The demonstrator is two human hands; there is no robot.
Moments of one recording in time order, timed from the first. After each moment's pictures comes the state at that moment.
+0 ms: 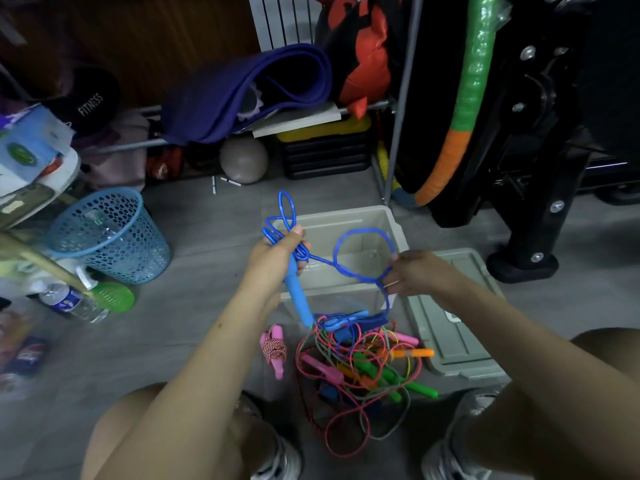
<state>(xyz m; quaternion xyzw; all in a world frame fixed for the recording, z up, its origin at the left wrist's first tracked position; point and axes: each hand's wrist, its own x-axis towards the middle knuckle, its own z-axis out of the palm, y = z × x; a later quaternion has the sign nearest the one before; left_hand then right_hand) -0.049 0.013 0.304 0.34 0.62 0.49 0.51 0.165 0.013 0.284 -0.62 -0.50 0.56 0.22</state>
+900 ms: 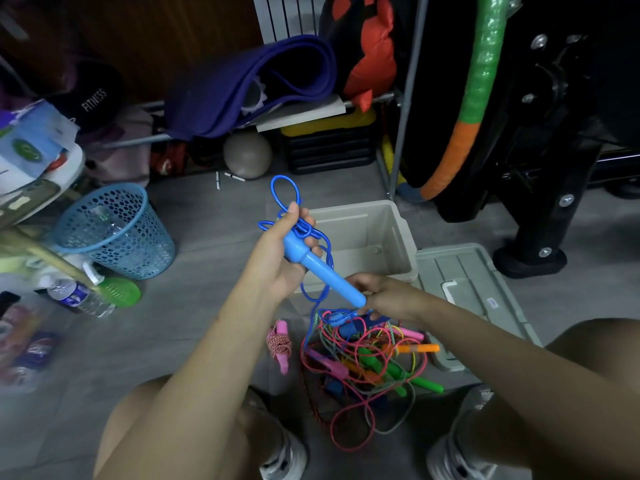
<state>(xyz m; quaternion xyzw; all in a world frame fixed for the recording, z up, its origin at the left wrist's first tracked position) -0.048 0.008 0.326 0.20 0.42 0.54 0.70 0.123 -0.004 0.256 -0.53 -0.59 0.60 0.12</state>
